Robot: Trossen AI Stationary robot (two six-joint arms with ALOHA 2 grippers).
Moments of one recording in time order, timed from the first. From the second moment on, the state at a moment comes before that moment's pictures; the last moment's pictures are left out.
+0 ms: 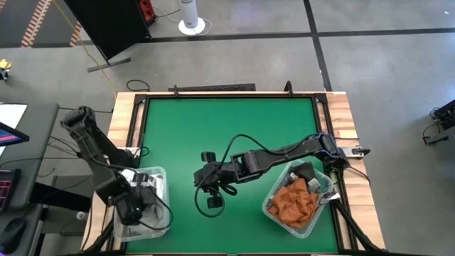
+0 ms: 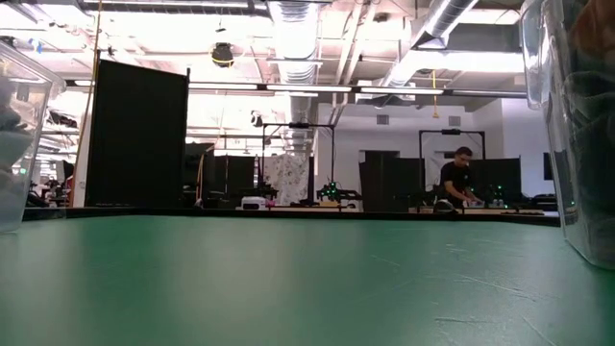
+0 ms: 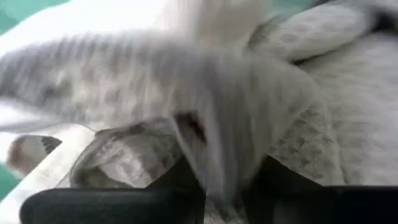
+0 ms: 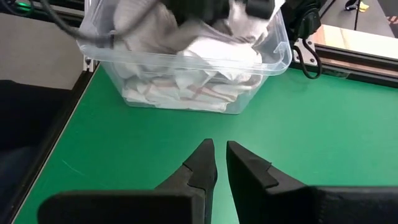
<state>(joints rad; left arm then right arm) -1.00 1.22 0.96 -1.10 -0.12 -0.95 0.27 2.11 2.07 -0.61 0.14 0.00</state>
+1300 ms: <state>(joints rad) -0.96 1.01 0.87 -1.04 -0.17 -1.06 0.27 2.02 2.07 -0.75 0.14 0.01</state>
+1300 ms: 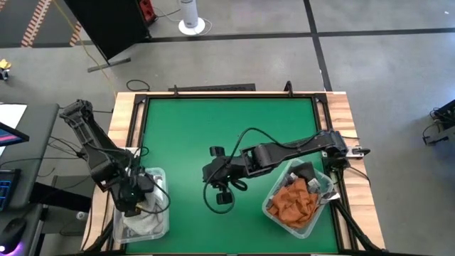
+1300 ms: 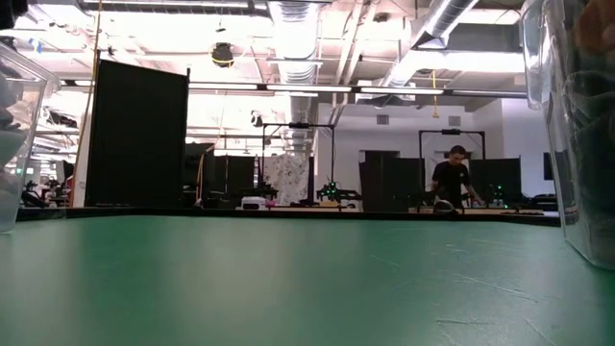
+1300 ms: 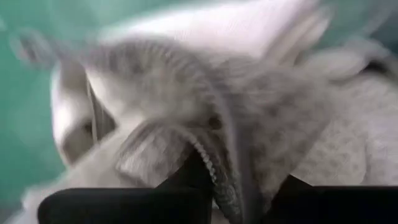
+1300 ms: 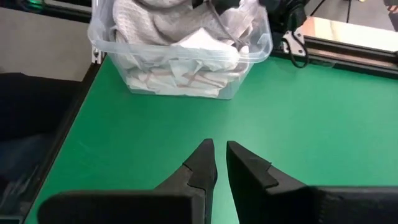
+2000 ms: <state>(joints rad) -0.93 0.93 1.05 -1.22 -0.08 -0.94 0.24 1.81 2.07 -0.96 0.17 0.03</state>
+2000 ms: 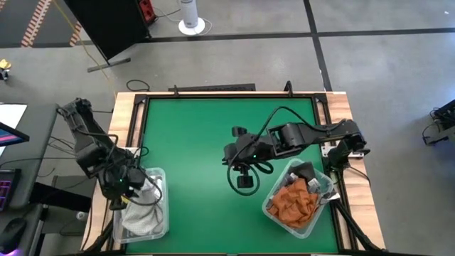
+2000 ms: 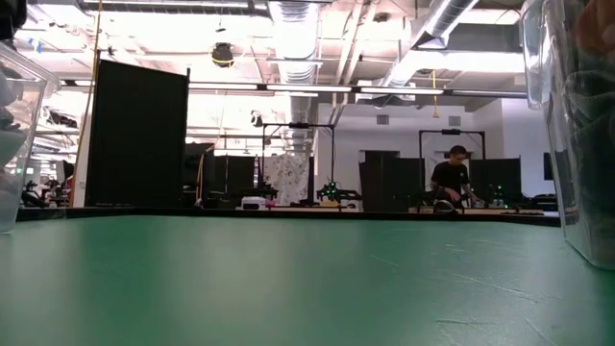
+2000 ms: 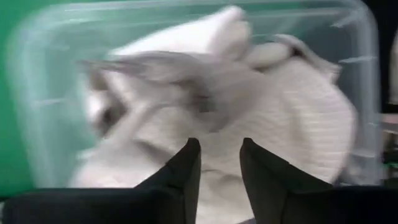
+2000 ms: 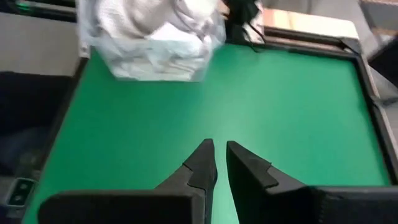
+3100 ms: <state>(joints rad) -0.84 0.69 1.02 -0.75 -1.03 -0.10 0.12 1.11 0.91 0.01 0.18 0.02</state>
